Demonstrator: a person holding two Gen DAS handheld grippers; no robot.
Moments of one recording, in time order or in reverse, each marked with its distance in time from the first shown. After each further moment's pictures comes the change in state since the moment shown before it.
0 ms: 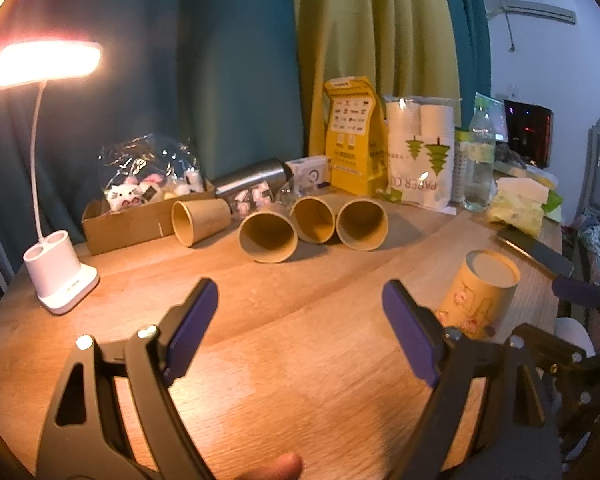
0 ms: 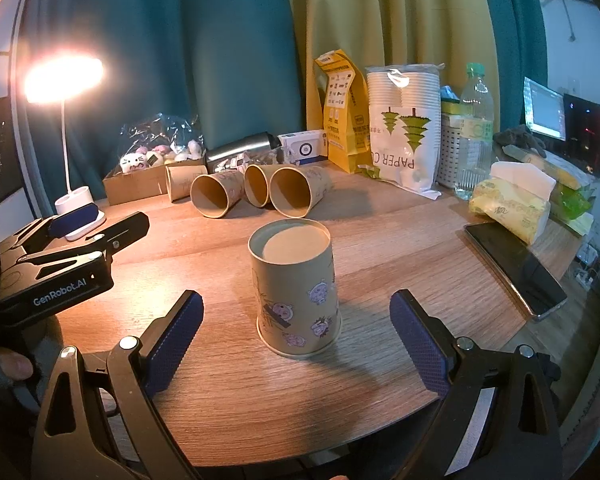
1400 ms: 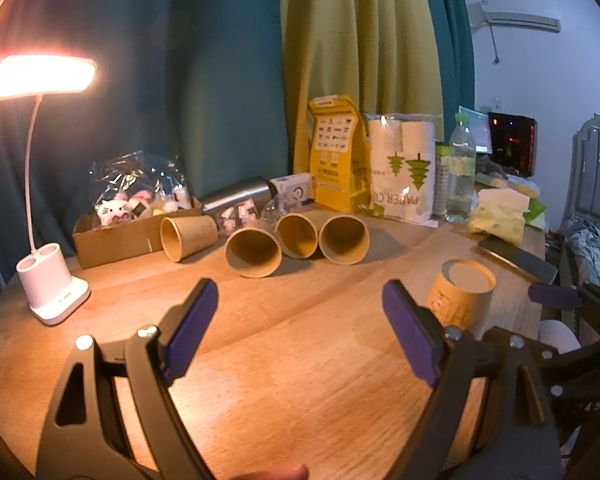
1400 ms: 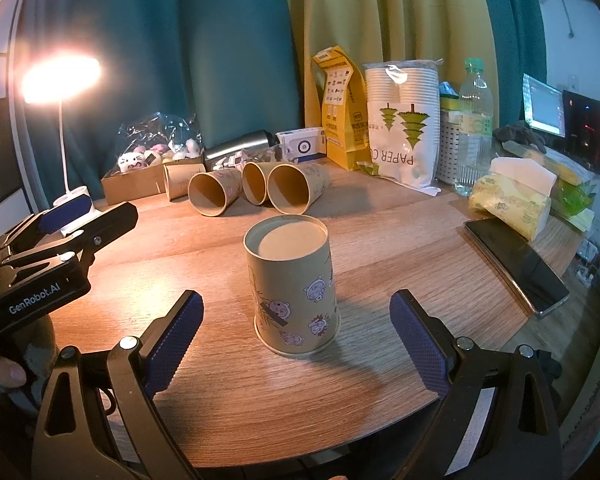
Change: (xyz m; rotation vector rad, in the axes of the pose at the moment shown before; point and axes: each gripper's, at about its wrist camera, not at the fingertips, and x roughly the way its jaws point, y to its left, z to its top) left arm -0.012 -0.002 0.000 0.009 -0.064 -0.059; right arm 0.003 -0.001 -0.003 0.006 -0.001 0.001
